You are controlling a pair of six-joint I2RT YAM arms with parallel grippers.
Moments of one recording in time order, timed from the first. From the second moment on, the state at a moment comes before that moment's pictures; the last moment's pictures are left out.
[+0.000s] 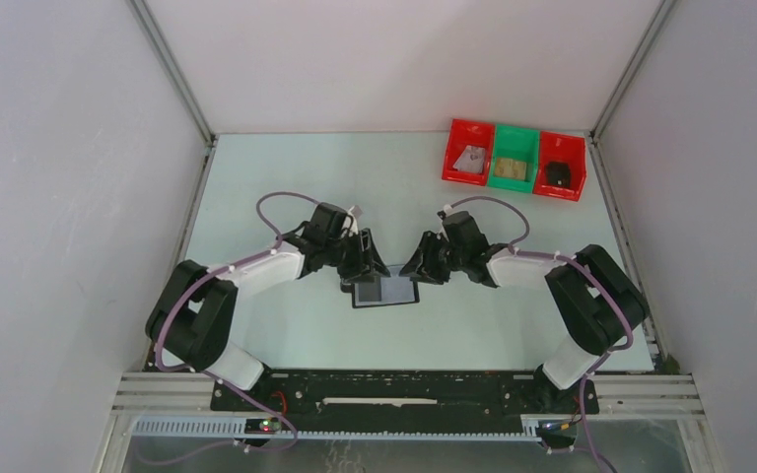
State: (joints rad) left arm -0.53 1.52 0.82 -0.18 0.48 -0.74; right arm 0.59 1.65 0.77 0.12 -0.37 0.90
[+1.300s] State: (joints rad) left arm -0.53 1.57 0.84 -0.32 0.24 -0.73; right arm 0.58 1.65 0.76 0.13 -0.38 0.90
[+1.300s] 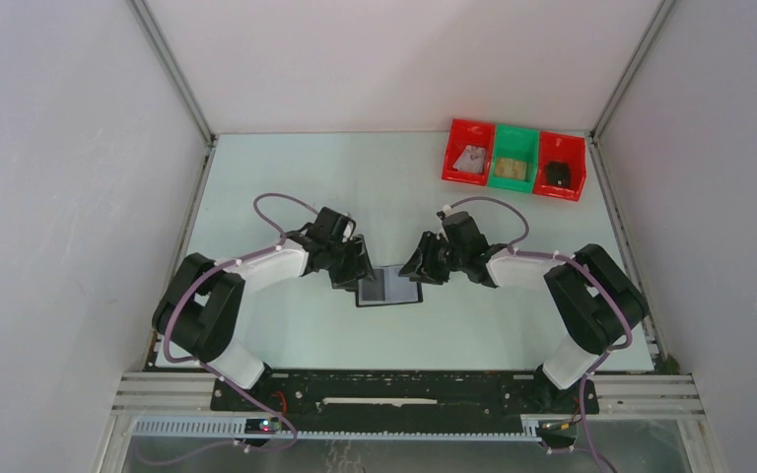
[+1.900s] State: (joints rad) left arm -0.55 1.57 0.85 -0.32 0.35 -0.68; right arm 0.59 1.69 0.76 0.15 -0.39 0.91
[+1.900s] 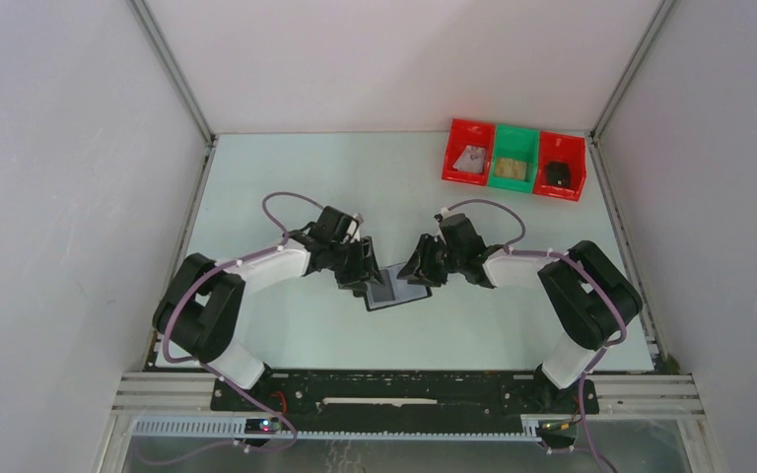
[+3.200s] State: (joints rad) left arm -0.65 1.81 1.15 -0.16 0.55 -0.73; right arm 0.29 1.29 0.56 0.02 -0.35 0.86
